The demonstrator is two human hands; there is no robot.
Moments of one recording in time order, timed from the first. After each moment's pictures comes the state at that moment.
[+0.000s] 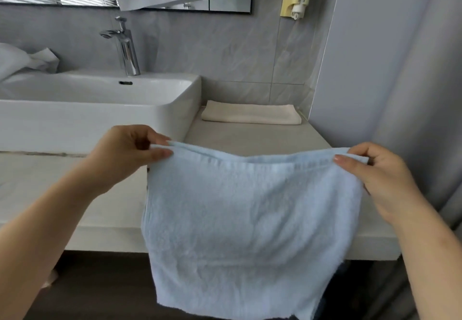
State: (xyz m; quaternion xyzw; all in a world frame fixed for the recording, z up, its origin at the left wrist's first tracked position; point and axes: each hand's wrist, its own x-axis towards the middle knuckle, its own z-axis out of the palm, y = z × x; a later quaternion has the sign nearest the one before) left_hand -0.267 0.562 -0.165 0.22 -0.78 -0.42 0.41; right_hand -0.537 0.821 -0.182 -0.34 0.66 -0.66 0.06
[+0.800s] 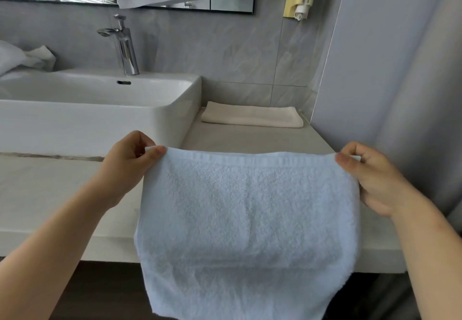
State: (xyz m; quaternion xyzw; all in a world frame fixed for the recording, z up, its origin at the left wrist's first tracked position) left_hand -0.282 0.548 -0.192 0.32 -0.74 -0.41 0.42; right_hand -0.557 0.802 -0.177 -0.38 0.61 -0.66 0.23
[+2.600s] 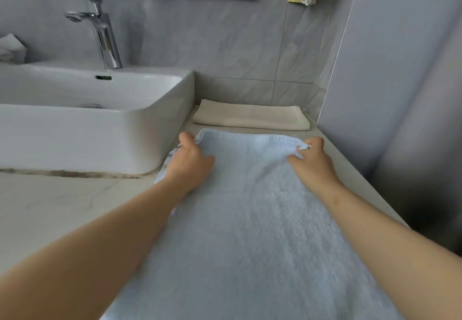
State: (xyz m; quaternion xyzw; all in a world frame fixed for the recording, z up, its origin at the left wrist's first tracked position) left_hand -0.429 0.525 -0.214 0.44 -0.82 -0.26 0.27; right_hand -0.603 0.672 -0.214 -0.31 0.83 -0.47 0.05
